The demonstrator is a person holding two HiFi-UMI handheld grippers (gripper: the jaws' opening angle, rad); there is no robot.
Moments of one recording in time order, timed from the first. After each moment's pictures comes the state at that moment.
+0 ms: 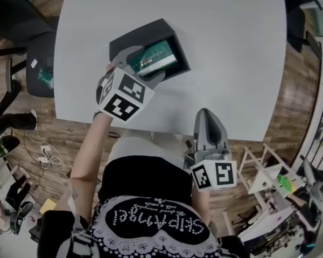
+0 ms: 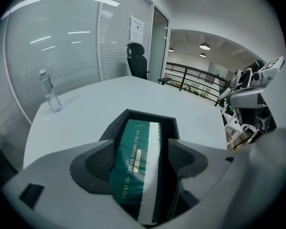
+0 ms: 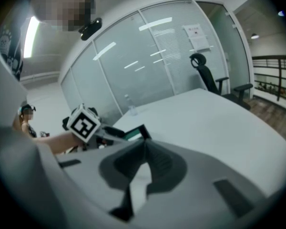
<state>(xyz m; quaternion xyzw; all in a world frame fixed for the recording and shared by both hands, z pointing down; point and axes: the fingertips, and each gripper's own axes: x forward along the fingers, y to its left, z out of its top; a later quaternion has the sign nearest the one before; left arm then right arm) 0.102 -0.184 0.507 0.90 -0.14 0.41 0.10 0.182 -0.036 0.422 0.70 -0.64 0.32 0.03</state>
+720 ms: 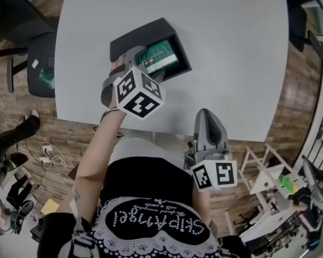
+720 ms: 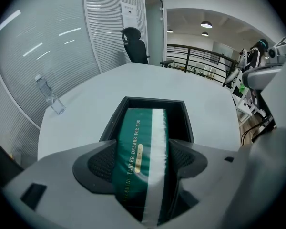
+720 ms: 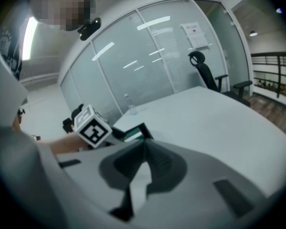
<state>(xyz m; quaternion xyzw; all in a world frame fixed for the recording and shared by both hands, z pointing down) 0.099 -0.186 0.539 0.86 -0.16 0.49 0.04 0.178 -0.035 0.429 0.70 -0.63 0.33 0.03</state>
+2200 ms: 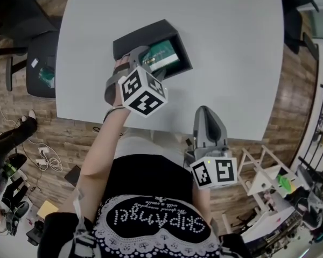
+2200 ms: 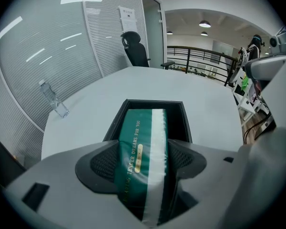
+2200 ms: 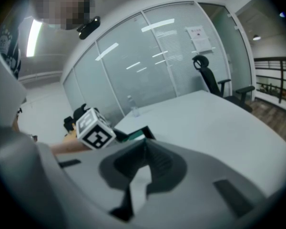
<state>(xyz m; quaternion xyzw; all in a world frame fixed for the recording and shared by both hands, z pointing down) 0.102 -0.185 0.532 0.86 -0.17 0.48 0.02 0.173 -0.037 0.414 0.70 -0.64 0.31 0.03</state>
